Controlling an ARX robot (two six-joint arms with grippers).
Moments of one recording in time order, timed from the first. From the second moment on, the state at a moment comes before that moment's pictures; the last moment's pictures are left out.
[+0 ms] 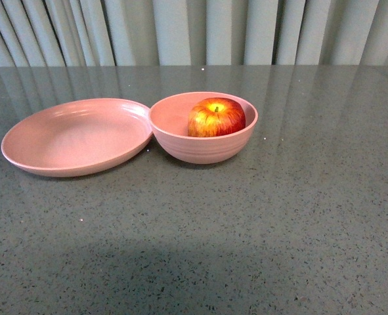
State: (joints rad) left arm -0.25 1.27 1.13 0.06 0.05 -0.02; right arm 0.00 0.00 0.01 0.00 0.00 0.01
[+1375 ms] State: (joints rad) left arm 0.00 0.61 0.15 0.45 0.00 -0.01; right arm 0.00 0.00 0.01 0.00 0.00 0.01
